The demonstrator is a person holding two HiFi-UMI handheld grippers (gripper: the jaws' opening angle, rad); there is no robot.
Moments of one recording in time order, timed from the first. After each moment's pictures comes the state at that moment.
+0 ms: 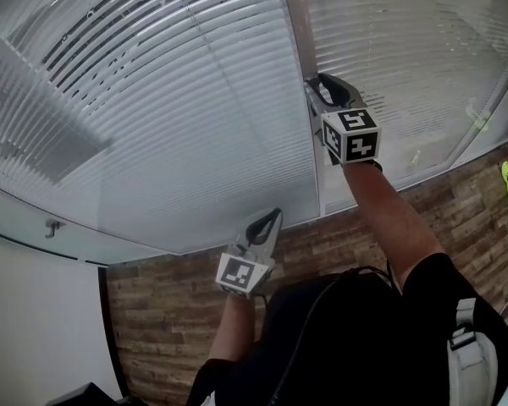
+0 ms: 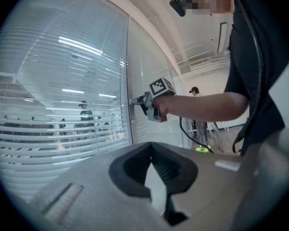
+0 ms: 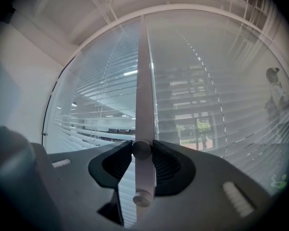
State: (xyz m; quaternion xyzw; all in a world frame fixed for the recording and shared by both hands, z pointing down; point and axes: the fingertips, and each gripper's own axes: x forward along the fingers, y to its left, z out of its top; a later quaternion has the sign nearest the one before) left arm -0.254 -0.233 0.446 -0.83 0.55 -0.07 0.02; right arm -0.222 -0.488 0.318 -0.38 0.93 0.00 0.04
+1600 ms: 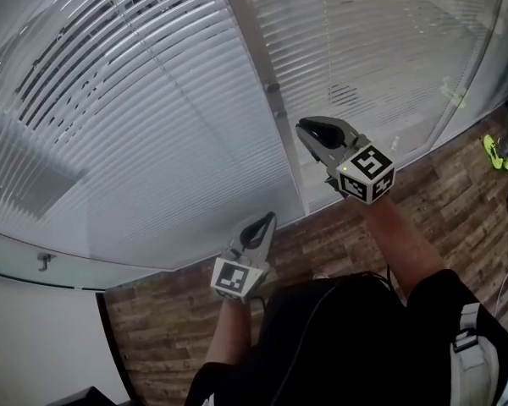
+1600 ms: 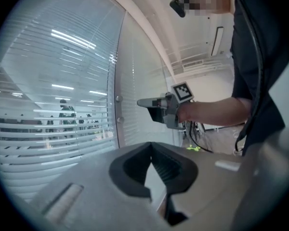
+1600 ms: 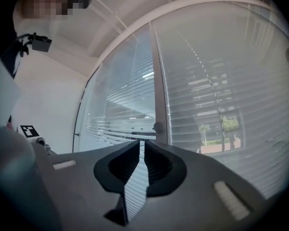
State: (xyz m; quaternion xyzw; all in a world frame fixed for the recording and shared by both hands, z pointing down) left arm -0.216 -0.250 0.449 -0.86 0.50 -0.08 0.00; right arm -0.168 -0.408 0.352 -0.23 0.97 0.00 0.06
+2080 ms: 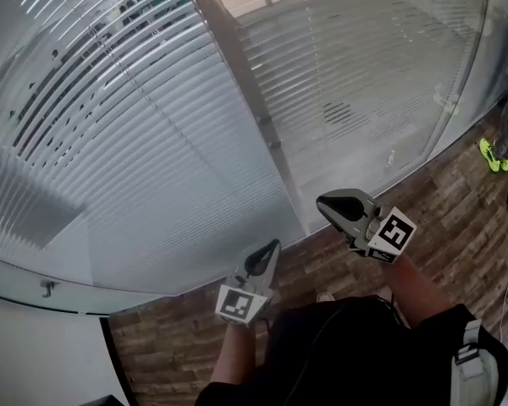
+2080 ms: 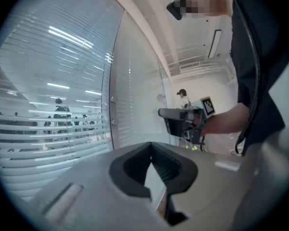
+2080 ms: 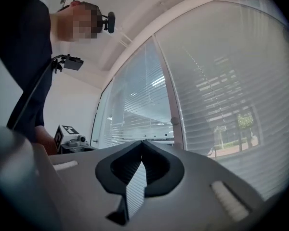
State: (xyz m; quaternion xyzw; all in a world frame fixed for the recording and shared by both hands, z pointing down) left arm -0.201 -0.254 0.452 -0.87 0.48 -0.07 0.00; right arm -0.119 -0.322 0.387 -0.14 0.98 0.01 0.13
